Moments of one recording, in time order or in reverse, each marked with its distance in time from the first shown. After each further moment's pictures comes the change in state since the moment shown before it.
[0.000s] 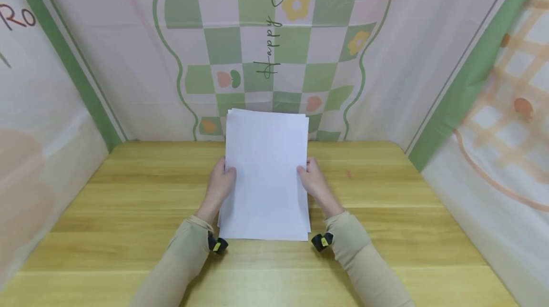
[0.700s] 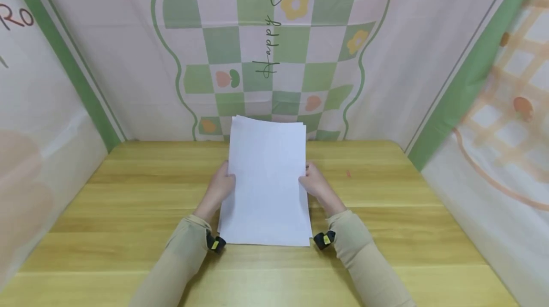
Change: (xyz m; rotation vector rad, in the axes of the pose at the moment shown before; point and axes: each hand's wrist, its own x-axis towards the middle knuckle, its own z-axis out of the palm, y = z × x) left_hand 0.004 -0.008 0.001 0.103 -0.157 -0.031; right_hand 0.005 0.012 -0.006 -0.065 -0.093 -0.023
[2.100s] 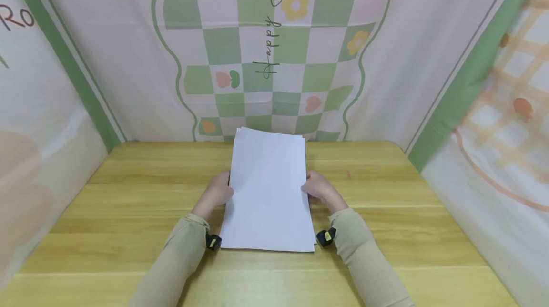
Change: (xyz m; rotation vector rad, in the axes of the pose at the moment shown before) left_hand 0.000 -0.011 -0.006 0.337 -0.107 -0.001; right_hand 0.009 0.017 -0.003 -0.098 -0.074 0.163
